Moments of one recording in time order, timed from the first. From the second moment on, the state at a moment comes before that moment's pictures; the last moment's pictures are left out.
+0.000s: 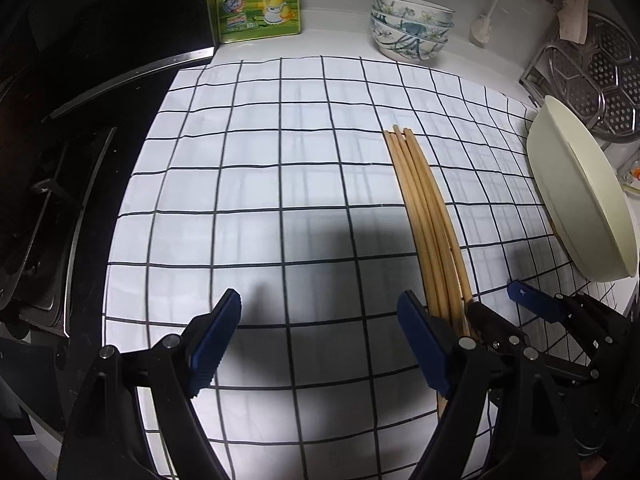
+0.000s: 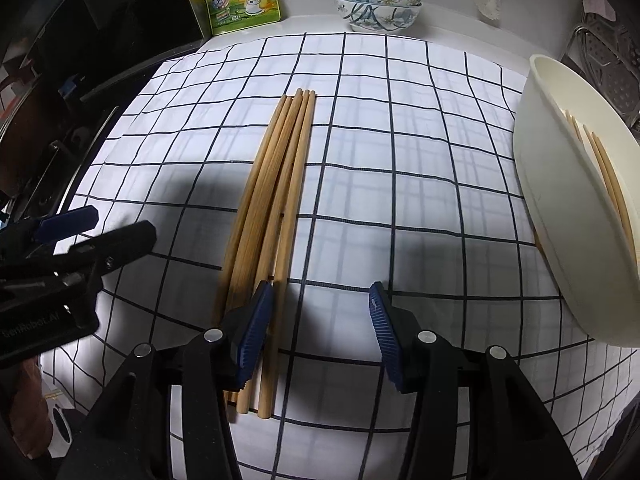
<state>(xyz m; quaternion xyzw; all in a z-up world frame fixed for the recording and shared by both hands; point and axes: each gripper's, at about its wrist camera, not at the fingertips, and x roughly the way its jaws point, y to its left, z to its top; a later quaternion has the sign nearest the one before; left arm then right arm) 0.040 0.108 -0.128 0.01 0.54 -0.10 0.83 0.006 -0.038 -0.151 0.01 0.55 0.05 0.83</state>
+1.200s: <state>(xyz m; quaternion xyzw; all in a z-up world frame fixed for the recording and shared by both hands) 0.050 0.073 -0.156 0.06 0.55 -0.08 0.83 0.007 -0.084 -0.148 0.04 0.55 0.03 0.83</state>
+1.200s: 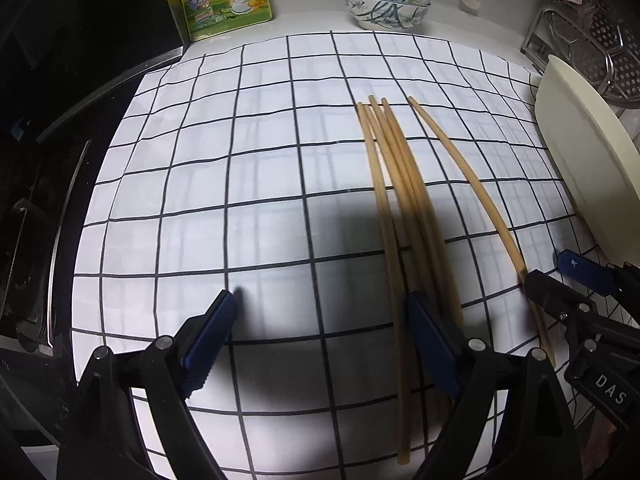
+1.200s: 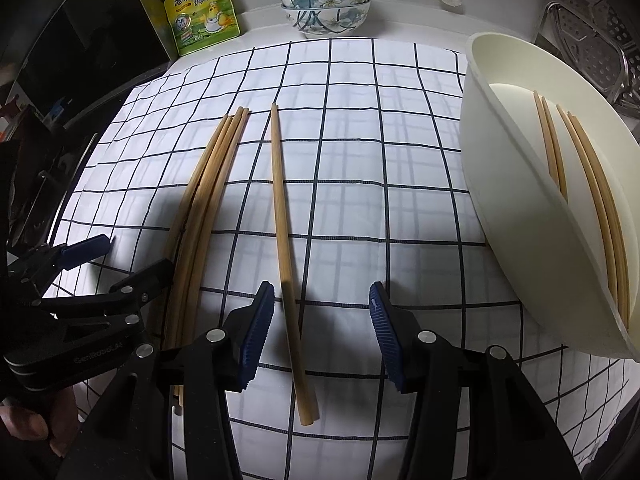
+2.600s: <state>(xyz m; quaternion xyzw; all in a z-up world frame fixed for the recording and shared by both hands) 0.054 0.059 -0.091 0.03 0.53 -0.12 0.84 0.022 -0.092 -0.099 0.08 0.51 0.10 0.85</state>
